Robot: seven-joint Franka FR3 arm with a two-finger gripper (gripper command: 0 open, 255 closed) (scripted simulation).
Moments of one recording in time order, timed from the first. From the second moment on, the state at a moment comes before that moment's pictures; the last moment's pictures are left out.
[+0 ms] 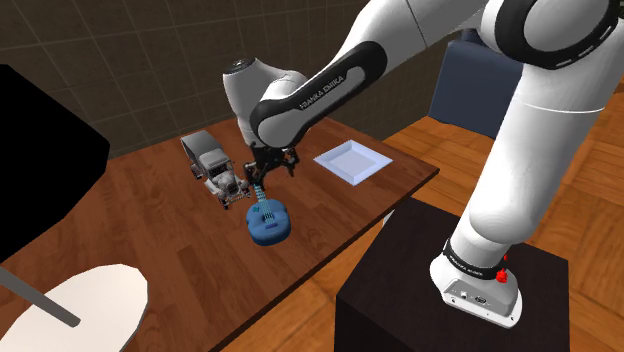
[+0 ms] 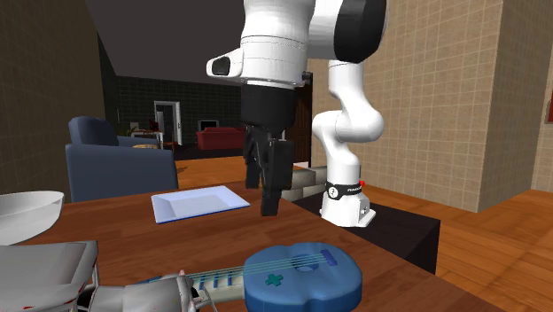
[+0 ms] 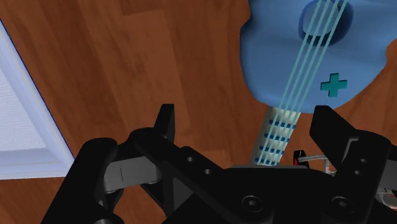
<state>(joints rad) -0.03 0.06 0.41 -2.11 -0.20 2.12 0.89</state>
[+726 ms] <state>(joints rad) 0.03 0.37 0.37 -1.90 -0.36 2.16 1.15</state>
